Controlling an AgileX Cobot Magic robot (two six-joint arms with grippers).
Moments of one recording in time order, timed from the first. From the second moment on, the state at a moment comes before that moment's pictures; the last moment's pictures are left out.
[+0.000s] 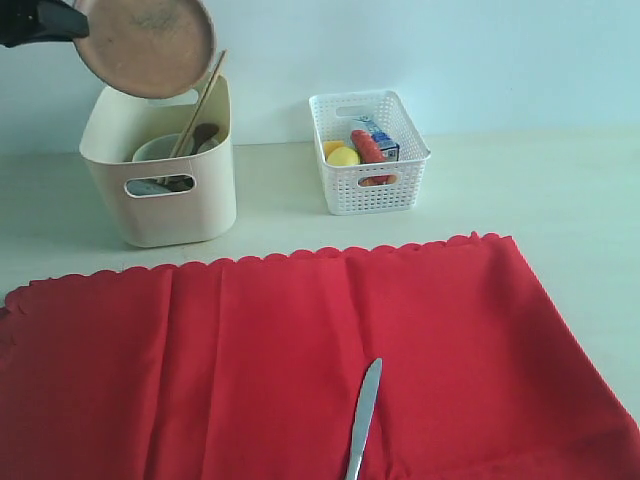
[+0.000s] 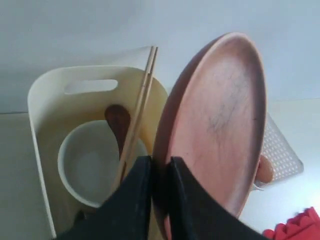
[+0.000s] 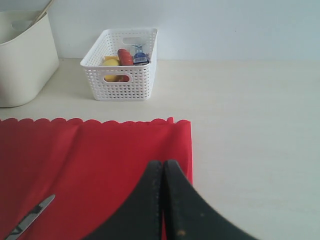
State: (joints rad) left arm 0.06 1.87 -1.61 -0.94 0.69 0.69; right arm 0.21 0.29 -0.19 0.00 0.32 0.03
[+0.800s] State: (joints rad) left arm 0.06 2.15 -1.75 -0.83 0.76 0.65; right arm 0.21 0.29 -0.19 0.00 0.32 0.03
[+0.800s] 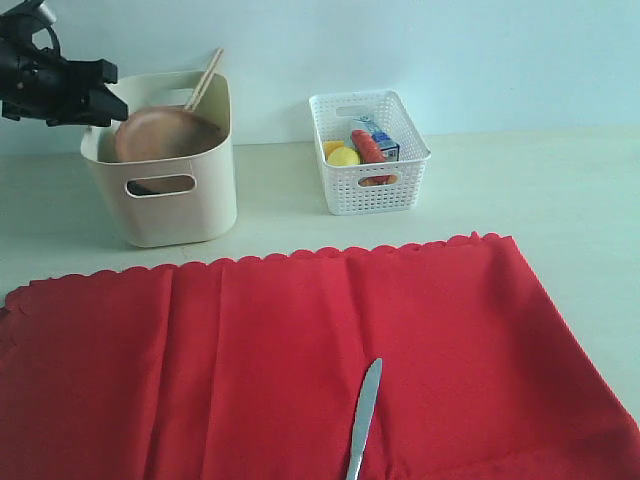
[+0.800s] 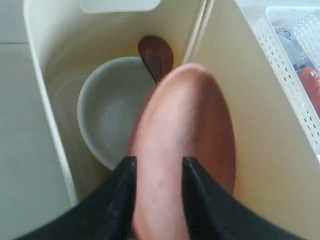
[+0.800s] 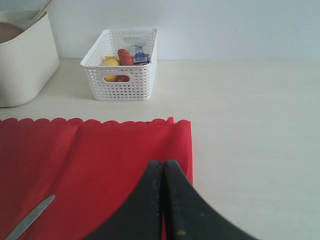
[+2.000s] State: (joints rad) left arm -0.74 1.81 -1.23 -0.30 0.73 0.14; right arm 0.21 0.29 -0.19 0.00 0.32 0.03
